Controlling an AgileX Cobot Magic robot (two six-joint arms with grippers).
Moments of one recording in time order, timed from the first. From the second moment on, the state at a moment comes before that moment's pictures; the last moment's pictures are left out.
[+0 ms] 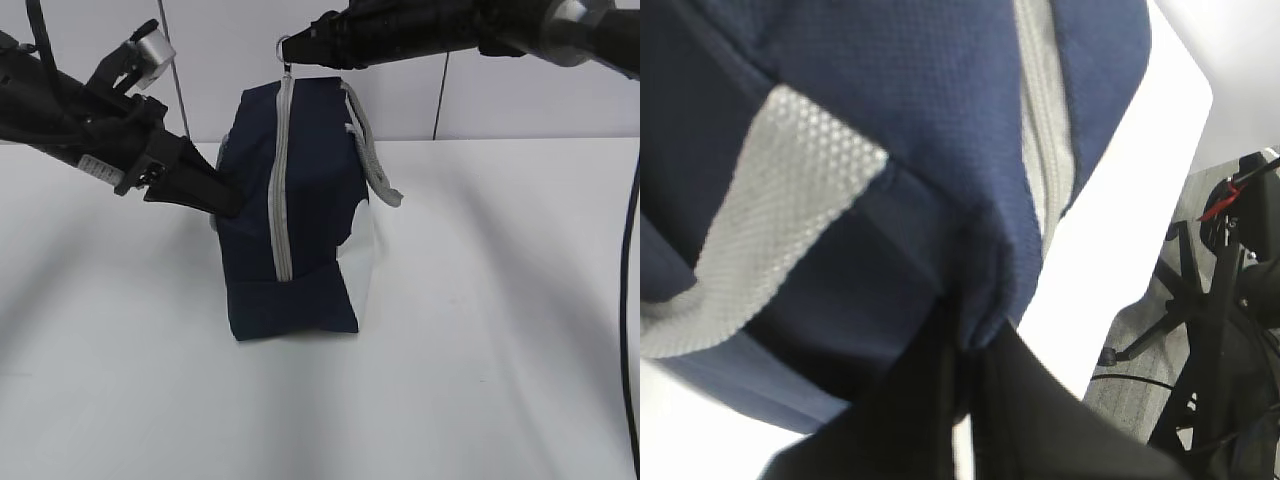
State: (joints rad) left arm -0.19 1.78 -1.26 -1.01 1.10 1.03; right arm 0.17 2.39 -2.22 -1.88 -0.84 1.97
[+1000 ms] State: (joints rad) left arm -0.19 1.78 -1.26 -0.99 1.11 1.02; right arm 0.16 2.68 -2.56 -1.88 -0.77 2.03
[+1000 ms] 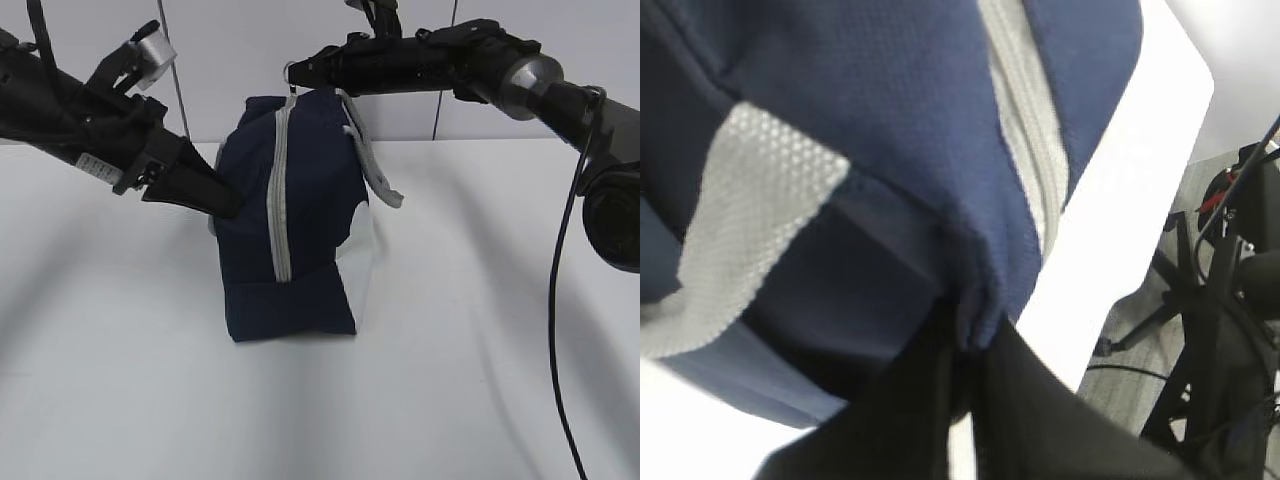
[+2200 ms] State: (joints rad) left arm -0.12 1.98 -1.56 -1.23 0.75 0.80; right arm 0.16 2.69 -2.58 -1.88 -0.85 2.08
